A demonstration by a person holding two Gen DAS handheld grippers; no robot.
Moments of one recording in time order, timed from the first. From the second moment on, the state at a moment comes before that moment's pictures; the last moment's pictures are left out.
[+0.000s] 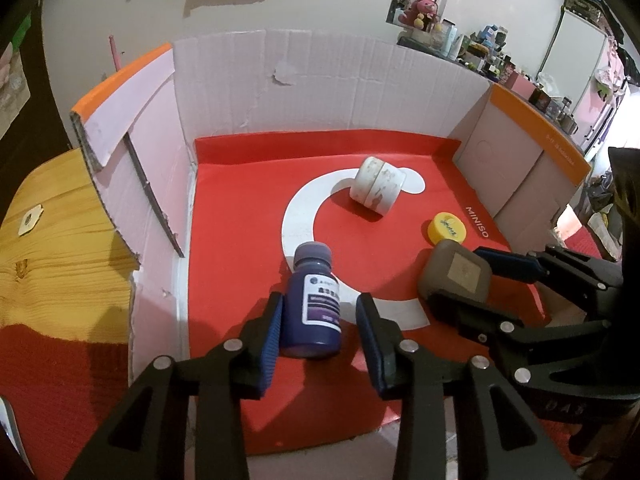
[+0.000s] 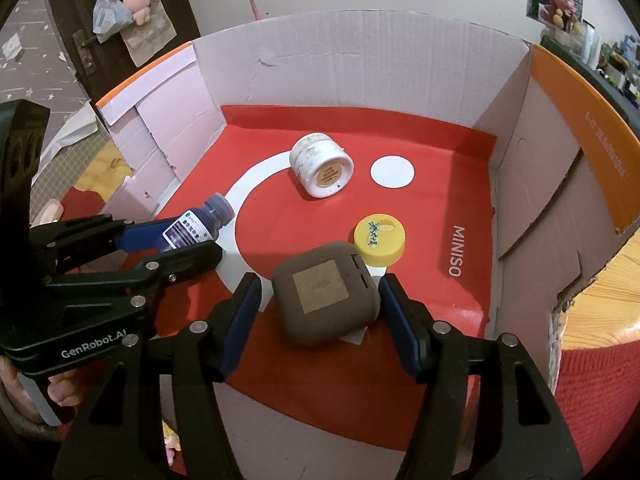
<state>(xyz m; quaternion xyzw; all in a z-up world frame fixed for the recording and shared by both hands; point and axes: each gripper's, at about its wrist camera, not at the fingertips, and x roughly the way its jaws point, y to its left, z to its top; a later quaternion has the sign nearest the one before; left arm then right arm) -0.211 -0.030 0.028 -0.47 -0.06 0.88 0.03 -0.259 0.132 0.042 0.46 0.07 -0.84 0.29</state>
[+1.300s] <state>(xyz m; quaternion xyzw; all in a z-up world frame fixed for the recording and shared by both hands) -0.183 -0.023 0.048 -0.44 -0.06 0.90 0.01 -0.225 0.144 0.068 0.42 0.06 -0.86 0.28</state>
